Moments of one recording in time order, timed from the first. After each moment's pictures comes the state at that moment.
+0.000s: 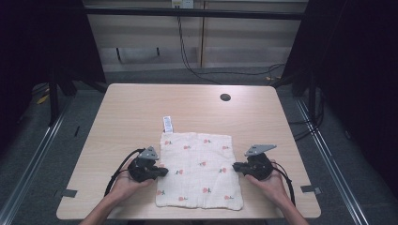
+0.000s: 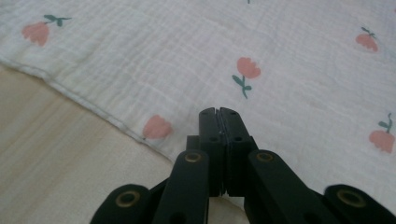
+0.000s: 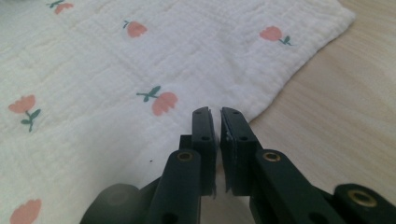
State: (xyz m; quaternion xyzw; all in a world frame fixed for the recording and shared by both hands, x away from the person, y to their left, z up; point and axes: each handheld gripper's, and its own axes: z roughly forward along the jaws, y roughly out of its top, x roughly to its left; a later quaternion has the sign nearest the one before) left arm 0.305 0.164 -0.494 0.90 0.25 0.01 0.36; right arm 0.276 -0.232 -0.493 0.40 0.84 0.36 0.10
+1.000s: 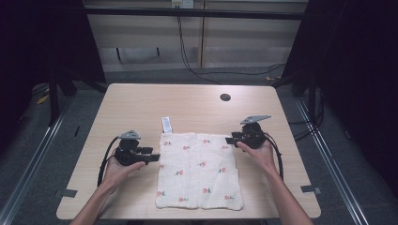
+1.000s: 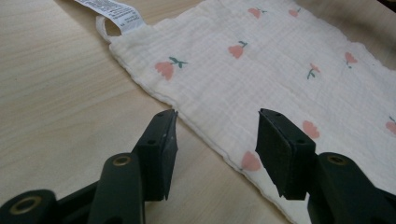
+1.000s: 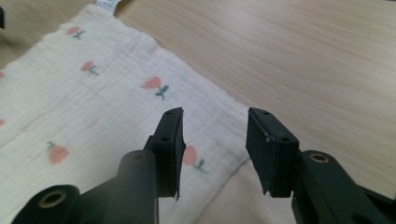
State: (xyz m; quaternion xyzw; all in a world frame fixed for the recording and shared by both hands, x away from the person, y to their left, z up) left arm 0.353 0.204 -0.480 0.83 0.36 0.01 0.42; right arm 0.369 -0.229 -0.473 0.43 0.81 0.39 0.11
